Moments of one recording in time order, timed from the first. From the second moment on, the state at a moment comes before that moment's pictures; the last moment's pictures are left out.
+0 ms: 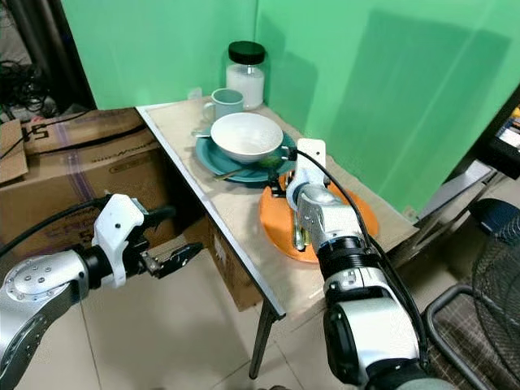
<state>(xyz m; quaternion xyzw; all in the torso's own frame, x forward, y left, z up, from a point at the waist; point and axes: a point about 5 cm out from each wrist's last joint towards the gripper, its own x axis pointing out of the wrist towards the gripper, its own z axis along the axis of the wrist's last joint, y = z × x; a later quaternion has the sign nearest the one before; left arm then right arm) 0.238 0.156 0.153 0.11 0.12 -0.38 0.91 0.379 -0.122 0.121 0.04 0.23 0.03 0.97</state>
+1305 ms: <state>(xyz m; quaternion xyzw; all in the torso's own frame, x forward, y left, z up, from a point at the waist) 0.234 0.155 0.158 0.11 0.11 -0.39 0.91 0.373 -0.148 0.086 0.14 0.30 -0.07 0.94</state>
